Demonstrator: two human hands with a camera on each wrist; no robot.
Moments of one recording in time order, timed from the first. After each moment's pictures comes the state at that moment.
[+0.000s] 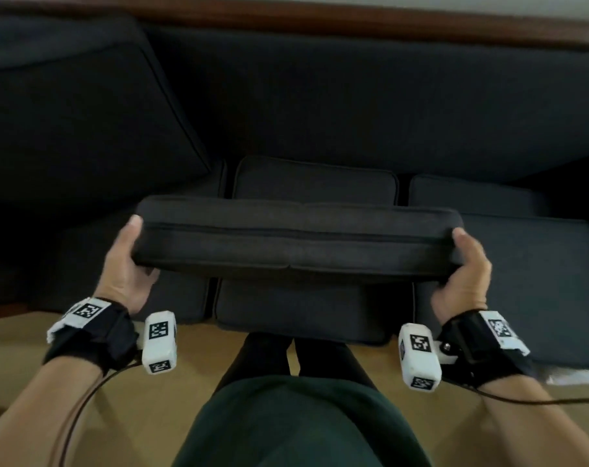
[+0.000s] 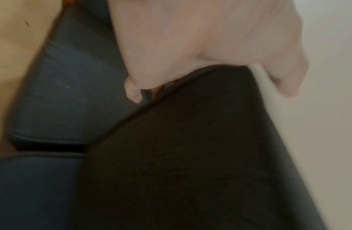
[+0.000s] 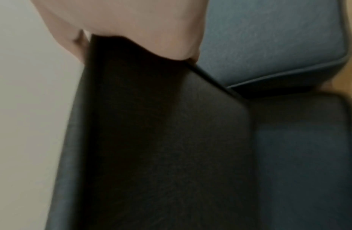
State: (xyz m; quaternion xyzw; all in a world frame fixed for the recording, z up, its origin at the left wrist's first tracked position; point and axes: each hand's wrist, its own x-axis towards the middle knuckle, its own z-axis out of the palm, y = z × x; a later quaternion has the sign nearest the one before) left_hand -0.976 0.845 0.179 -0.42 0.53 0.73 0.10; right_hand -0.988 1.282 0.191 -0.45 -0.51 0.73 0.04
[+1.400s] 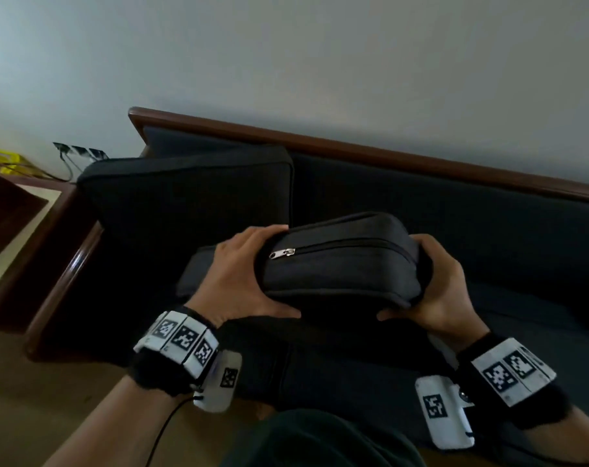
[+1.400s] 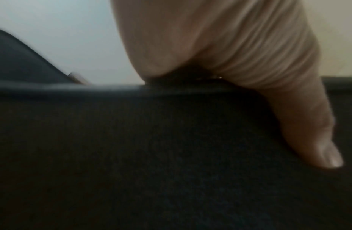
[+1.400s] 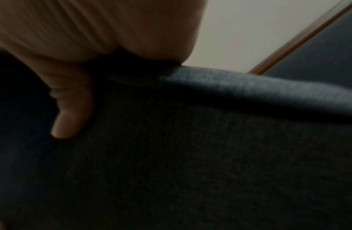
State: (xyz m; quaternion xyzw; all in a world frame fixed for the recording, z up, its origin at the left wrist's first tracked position) left_hand -0.991 0.743 0.316 0.09 0.92 0.37 0.02; right_hand -1.017 1.045 0.333 0.17 -0.84 0.52 -0.02
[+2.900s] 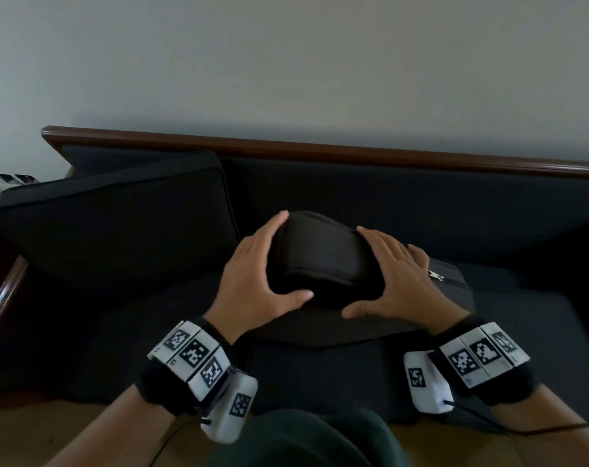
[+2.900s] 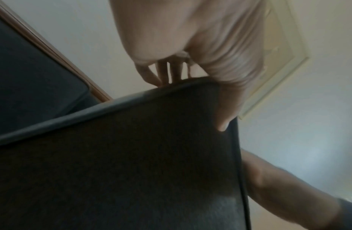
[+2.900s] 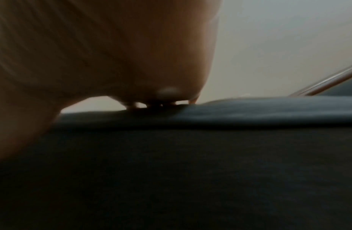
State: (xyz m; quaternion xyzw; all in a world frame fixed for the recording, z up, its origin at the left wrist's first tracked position) left_hand -1.011 0.882 0.323 0.12 0.90 0.41 0.01; right_hand -1.028 1.143 0.325 0.15 -0.96 0.19 -0.15
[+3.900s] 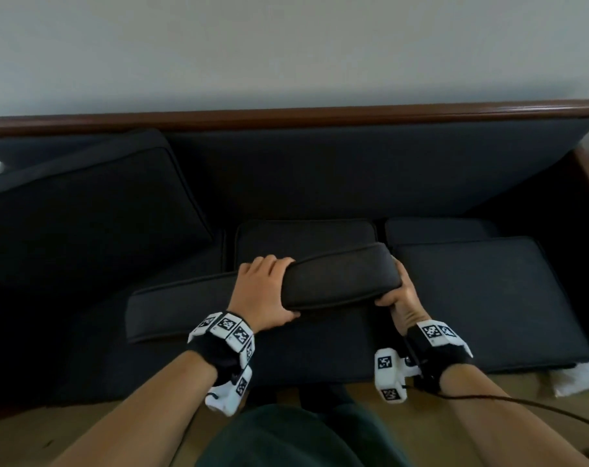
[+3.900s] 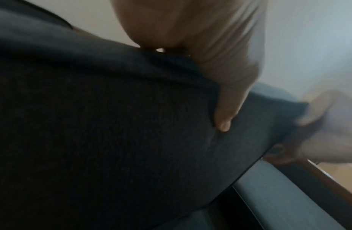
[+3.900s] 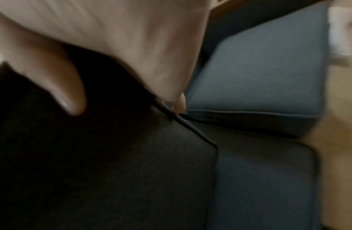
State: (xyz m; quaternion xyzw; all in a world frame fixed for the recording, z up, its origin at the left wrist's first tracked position) left_hand -1.005 0.949 0.213 0.20 0.96 0.09 0.18; right_hand -0.964 1.215 0.204 -0.25 -0.65 0.71 -0.13
